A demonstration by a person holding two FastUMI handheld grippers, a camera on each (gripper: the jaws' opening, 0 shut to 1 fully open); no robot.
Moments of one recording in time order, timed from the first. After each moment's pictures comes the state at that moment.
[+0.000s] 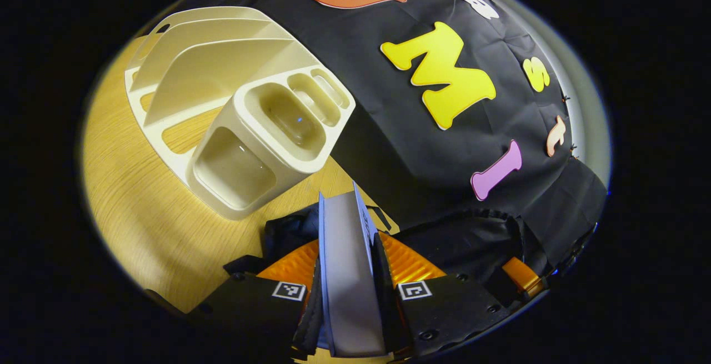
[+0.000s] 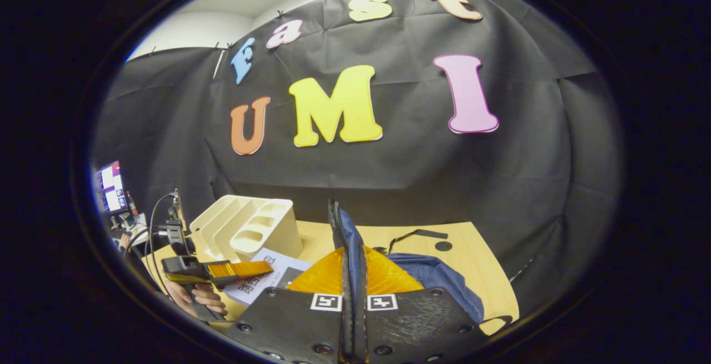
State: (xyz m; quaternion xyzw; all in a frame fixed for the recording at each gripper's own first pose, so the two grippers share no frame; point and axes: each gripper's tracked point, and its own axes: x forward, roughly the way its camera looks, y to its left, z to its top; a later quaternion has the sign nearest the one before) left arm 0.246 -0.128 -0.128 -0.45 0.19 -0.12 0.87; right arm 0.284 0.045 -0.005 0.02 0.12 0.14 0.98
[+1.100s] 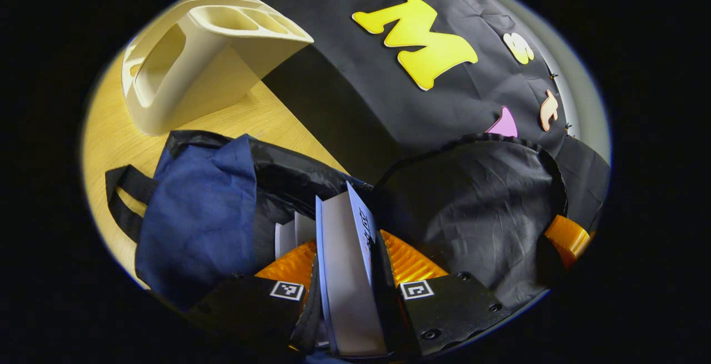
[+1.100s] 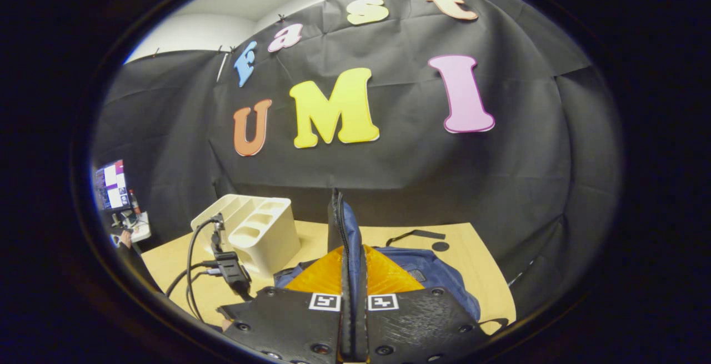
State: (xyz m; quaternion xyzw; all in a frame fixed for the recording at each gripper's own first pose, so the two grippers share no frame) left arm 0.269 -0.270 -0.152 -0.46 0.17 -0.14 0.86; right arm 0.282 0.024 -0.020 0.02 0.11 0.15 0.98
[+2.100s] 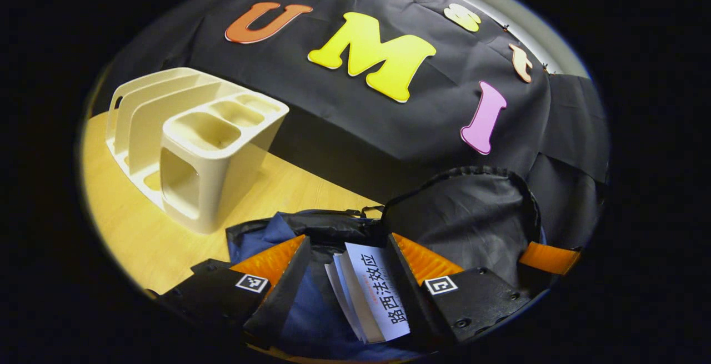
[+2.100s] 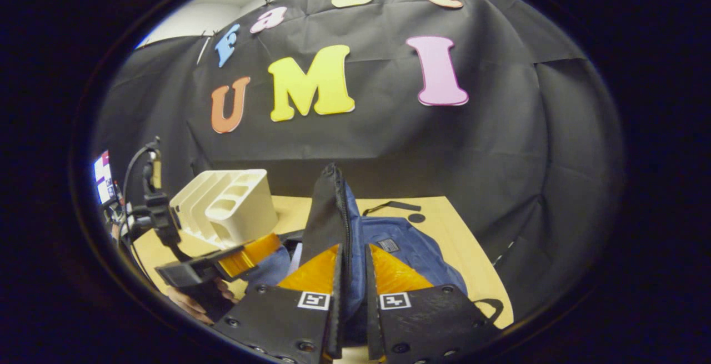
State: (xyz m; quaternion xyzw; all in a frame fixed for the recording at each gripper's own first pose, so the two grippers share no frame) left arm 0.245 -0.189 -0.118 -0.26 0.11 -0.09 0.96; right arm 0.261 -0.013 -0.076 0.01 0.17 0.07 0.98
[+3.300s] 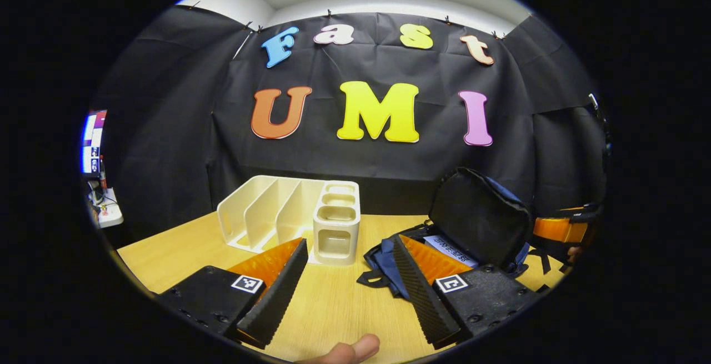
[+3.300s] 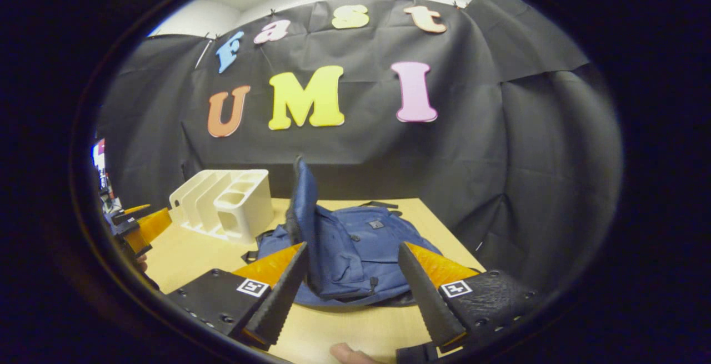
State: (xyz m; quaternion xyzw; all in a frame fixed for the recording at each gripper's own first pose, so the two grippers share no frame) left arm 0.065 -0.041 -0.064 -0.05 0.01 0.02 1.00; right arm 0.128 -0.004 -0.061 0.00 0.10 0.02 0.99
